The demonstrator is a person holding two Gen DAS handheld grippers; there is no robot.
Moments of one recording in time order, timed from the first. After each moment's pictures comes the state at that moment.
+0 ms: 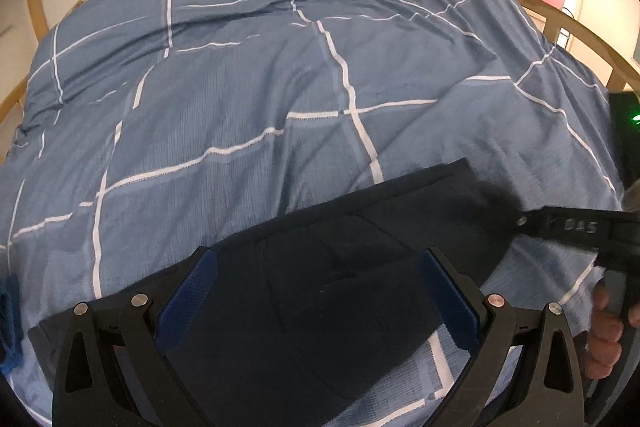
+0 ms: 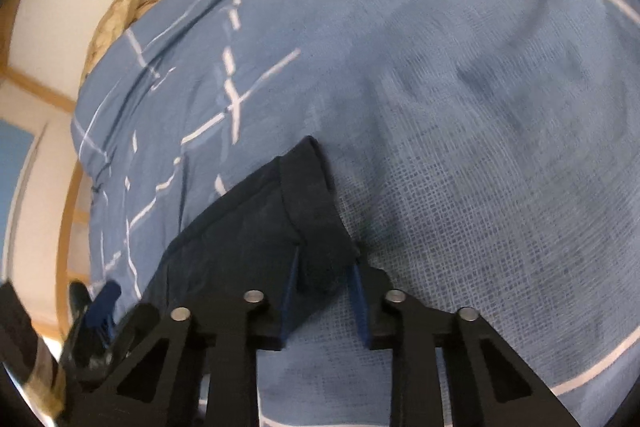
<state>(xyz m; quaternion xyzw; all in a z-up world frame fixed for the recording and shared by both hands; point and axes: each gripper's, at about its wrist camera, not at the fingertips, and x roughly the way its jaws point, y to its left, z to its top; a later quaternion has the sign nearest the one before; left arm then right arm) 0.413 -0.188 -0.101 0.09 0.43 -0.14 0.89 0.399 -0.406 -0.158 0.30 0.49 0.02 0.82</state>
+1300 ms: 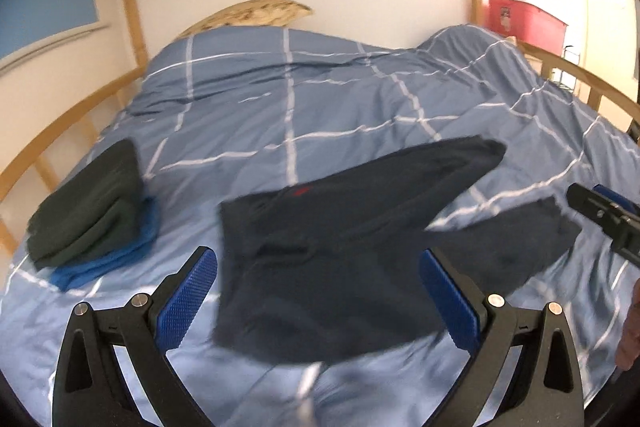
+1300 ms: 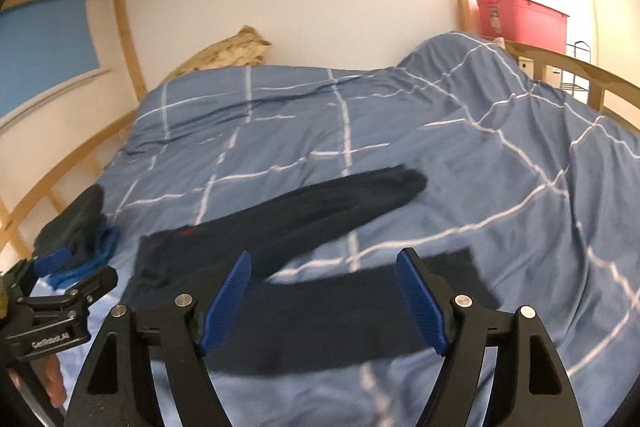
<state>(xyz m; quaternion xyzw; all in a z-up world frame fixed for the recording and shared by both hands) 0.165 0.026 -0.025 0.07 0.33 -0.07 0.94 0.140 -0.235 -0.037 0.10 0.28 -0.02 0.95</state>
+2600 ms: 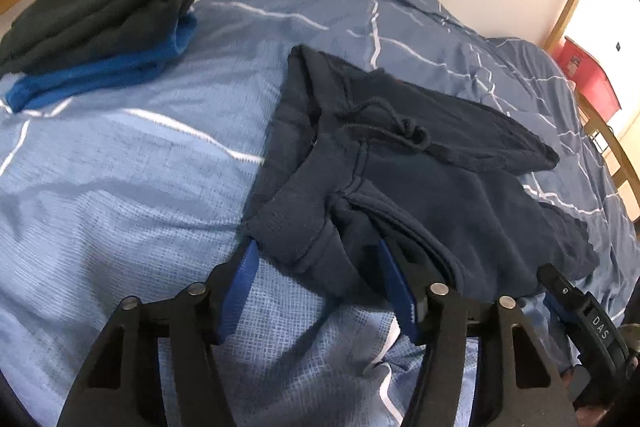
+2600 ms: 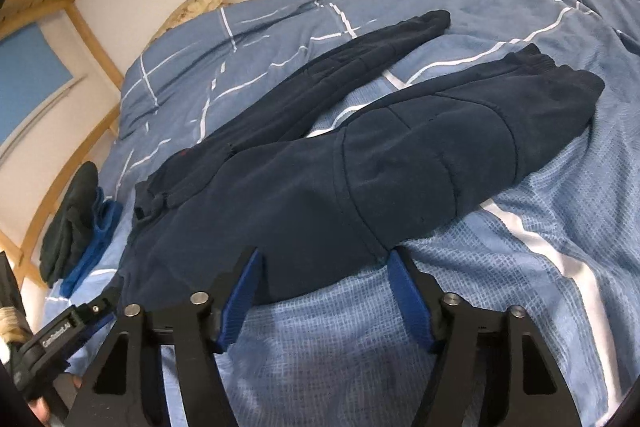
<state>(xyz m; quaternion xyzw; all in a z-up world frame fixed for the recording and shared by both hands) 0.186 0.116 -0.147 -0.12 0.45 -0.03 0.88 0.146 -0.184 -0.167 0.24 0.36 -0.02 0.90</state>
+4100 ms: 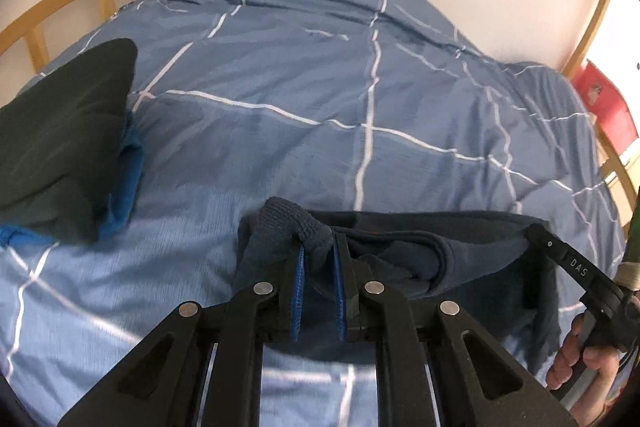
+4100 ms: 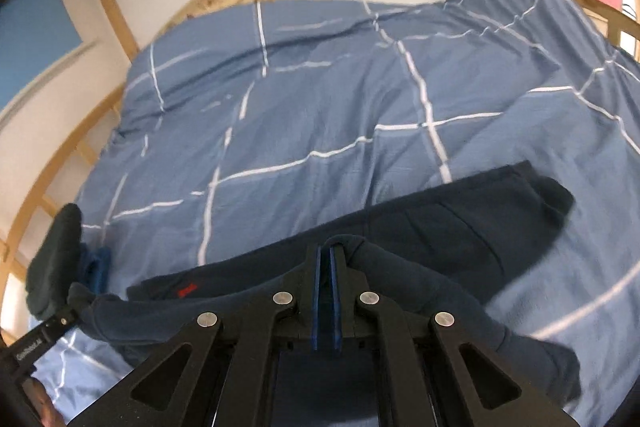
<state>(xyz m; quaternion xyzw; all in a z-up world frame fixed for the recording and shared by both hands) 0.354 0.097 -0.066 -0.11 0.46 0.00 0.88 0.369 -0.185 -0.081 0.13 0.39 0.03 0.91</state>
